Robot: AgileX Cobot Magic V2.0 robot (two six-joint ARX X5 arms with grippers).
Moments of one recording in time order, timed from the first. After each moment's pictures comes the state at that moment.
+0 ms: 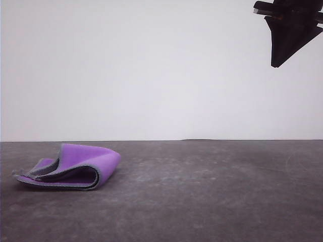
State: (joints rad) left_arx 0.03 0.01 0.06 -0.25 -0.03 -0.10; right_arx 0.22 1.44 1.38 -0.85 -0.08 -0.13
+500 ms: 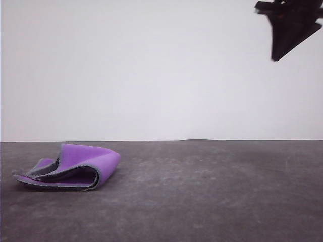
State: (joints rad) left_arx 0.03 0.01 0.06 -0.25 -0.03 -0.10; right_arx 0.17 1.36 1.30 -0.68 -0.05 -0.16
